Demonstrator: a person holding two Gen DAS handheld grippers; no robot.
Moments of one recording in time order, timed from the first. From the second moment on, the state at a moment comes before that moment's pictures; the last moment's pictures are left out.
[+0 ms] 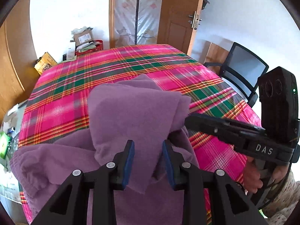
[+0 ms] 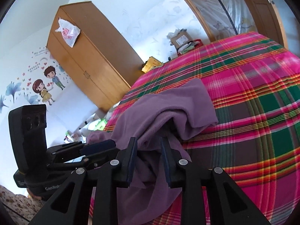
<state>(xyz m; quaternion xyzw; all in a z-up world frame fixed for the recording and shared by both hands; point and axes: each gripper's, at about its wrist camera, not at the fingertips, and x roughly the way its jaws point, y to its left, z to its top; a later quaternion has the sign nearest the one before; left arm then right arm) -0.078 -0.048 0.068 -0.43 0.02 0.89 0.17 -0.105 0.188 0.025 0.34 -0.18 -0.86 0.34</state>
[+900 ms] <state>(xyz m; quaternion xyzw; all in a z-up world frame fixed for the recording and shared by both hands) -0.061 -0.118 0.065 -0.42 -0.08 0.89 0.16 -0.156 0.115 0.029 0.42 -0.22 -0.76 0.45</state>
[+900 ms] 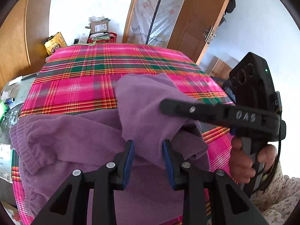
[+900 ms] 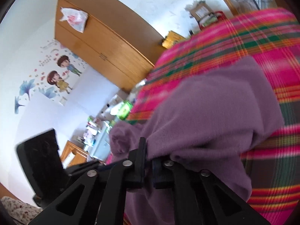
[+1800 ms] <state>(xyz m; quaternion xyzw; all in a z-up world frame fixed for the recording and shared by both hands) -0.085 -0.093 0.030 -0.47 -0.06 0.86 0.20 -0.266 0.175 0.107 0.32 -0.27 -0.84 0.34</state>
